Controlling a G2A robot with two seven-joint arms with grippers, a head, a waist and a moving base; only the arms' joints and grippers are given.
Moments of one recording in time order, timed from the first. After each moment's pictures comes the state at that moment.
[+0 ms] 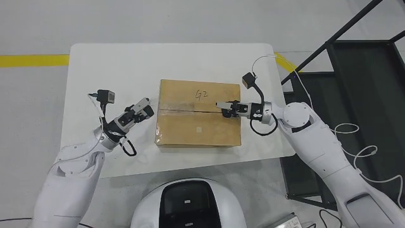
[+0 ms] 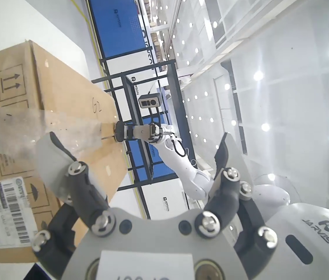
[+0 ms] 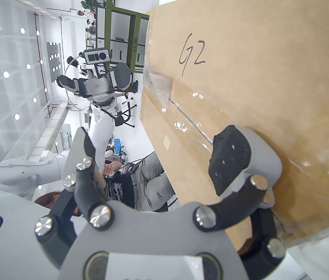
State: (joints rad) left arm 1.38 -1.14 -1.36 -1.57 -0.27 -0.43 -0.69; right arm -1.09 -0.97 1.09 -1.35 0.32 -0.35 0.93
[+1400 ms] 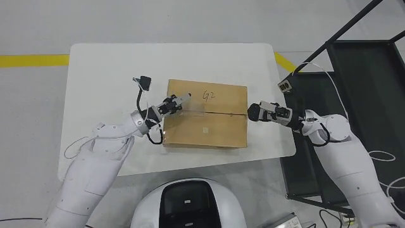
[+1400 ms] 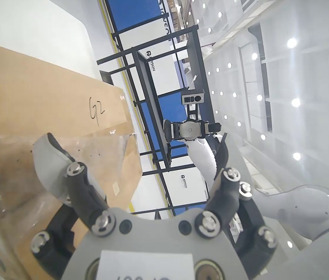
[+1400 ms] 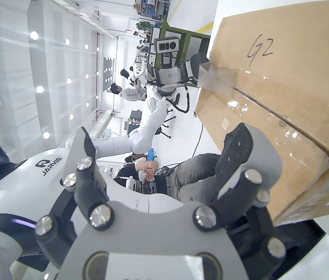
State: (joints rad) left arm 1.14 -1.20 -1.06 -1.51 -0.10 -0.30 -0.63; right arm -1.38 -0.91 1.46 -1.47 0.68 -0.43 1.19
